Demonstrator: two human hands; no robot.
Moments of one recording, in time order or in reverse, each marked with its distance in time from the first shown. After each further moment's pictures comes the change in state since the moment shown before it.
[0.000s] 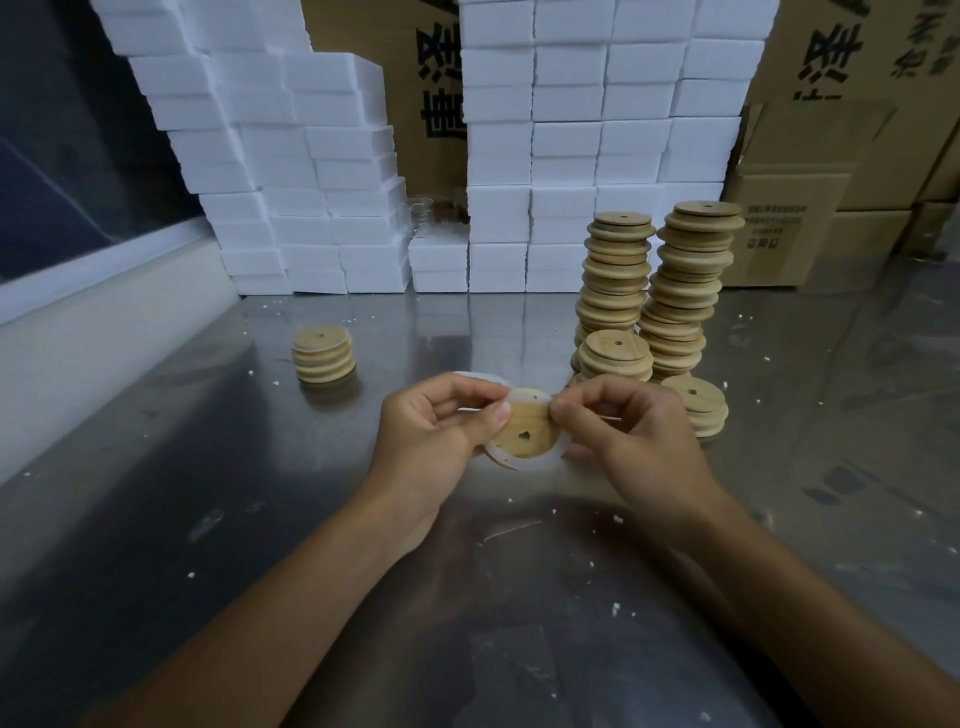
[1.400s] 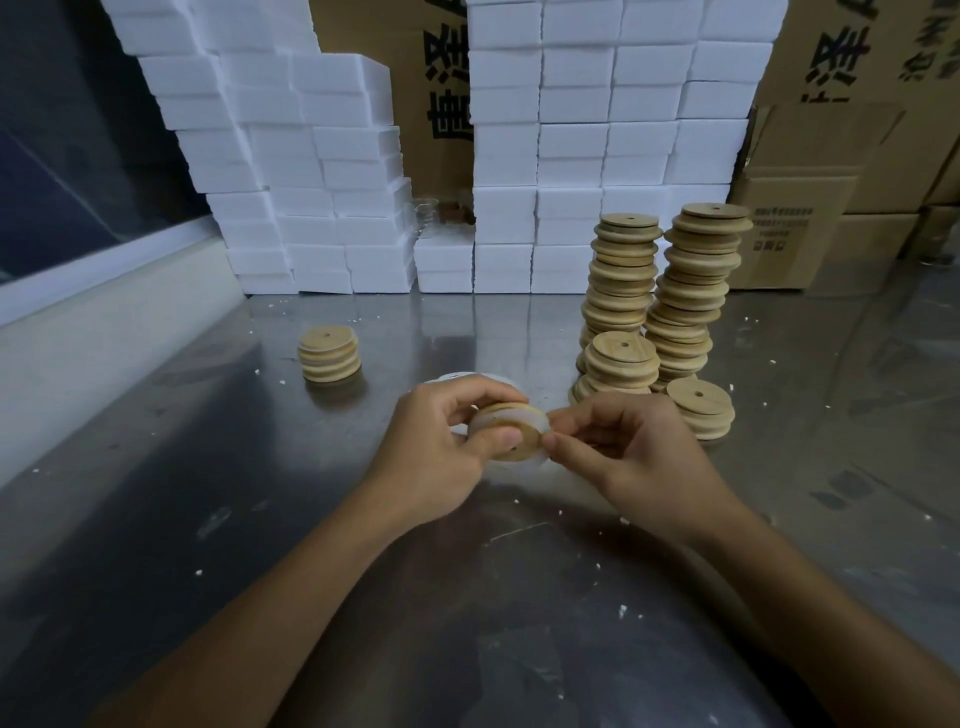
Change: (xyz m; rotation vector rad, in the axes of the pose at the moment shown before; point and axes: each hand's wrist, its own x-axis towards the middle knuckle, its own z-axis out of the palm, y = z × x) left_hand 0.011 -0.003 -0.017 0.493 -0.210 0.329; right_hand -0.001 0.005 -0.007 -0.283 -0.181 -0.126
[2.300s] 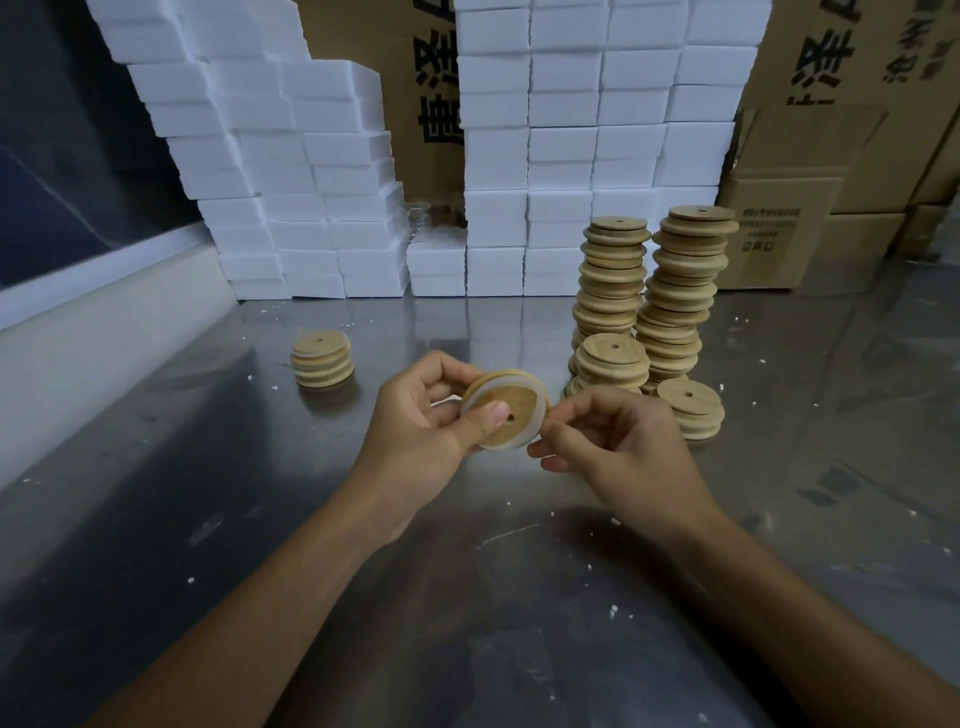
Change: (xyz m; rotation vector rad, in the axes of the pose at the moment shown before) left_hand -0.001 0.009 0.001 -0.449 0.098 -0.201; right_hand 0.001 0.008 0.007 0.217 0.110 0.061
